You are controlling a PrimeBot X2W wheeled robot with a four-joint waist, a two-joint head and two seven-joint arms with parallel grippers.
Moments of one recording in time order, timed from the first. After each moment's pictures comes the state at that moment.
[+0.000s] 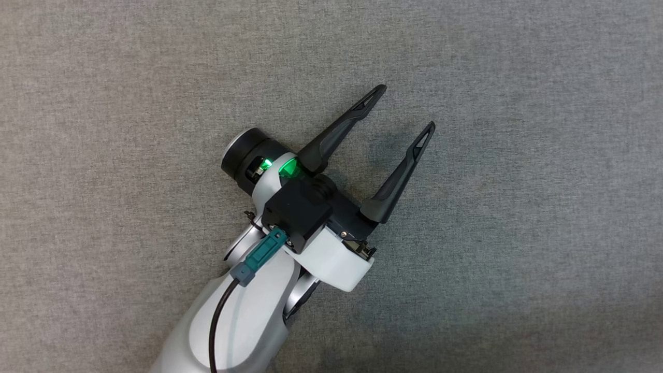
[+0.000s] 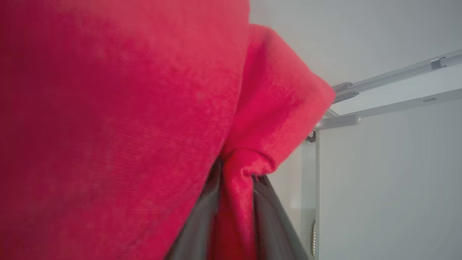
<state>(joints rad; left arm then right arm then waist) -0.56 0.02 -0.56 0.14 -0.16 -0.06 -0.27 -1.24 -0.99 1.17 1.09 0.79 0.13 -0.19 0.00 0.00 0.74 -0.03</state>
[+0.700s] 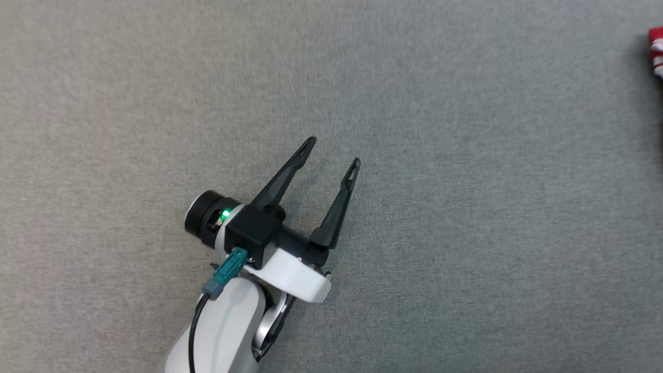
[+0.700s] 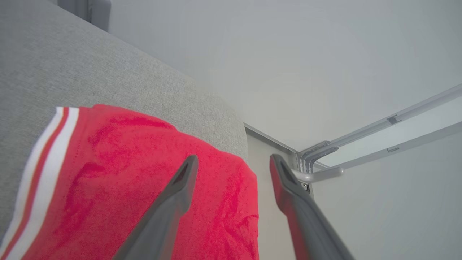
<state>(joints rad) -0.43 0.05 -0.52 0.19 -0.23 -0.02 -0.26 -1.24 -0.88 1.18 1.10 0.79 0.13 -0.25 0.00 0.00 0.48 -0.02</state>
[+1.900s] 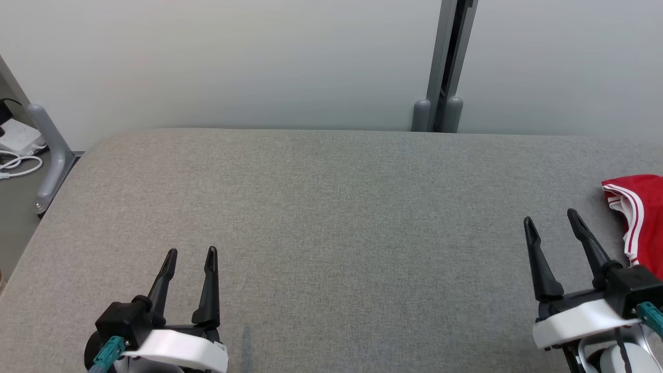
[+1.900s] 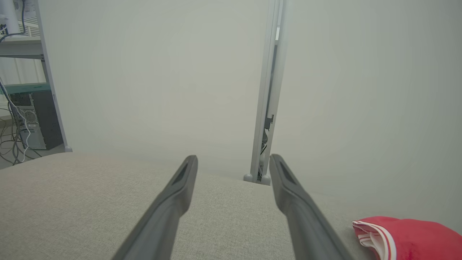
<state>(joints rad) -0.04 0.05 -0.08 0.24 -0.31 -0.04 -0.26 -0.12 -0.12 0.03 0.20 0.10 0.13 -0.26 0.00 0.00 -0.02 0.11</state>
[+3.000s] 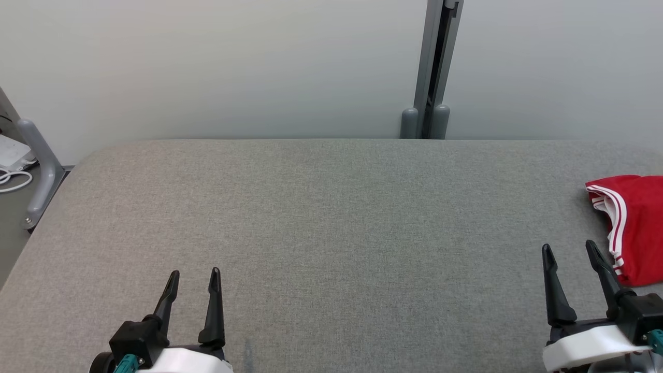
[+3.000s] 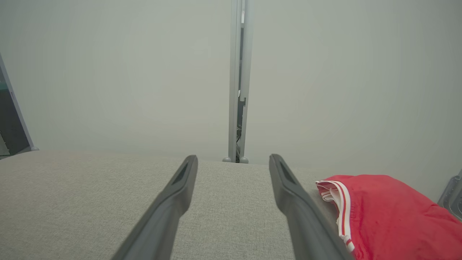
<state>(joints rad) 0.02 0.05 -0.12 0.23 -0.28 0.04 -0.26 -0.02 -0.05 -0.08 0.19 0.05 0.13 -0.26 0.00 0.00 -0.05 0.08</state>
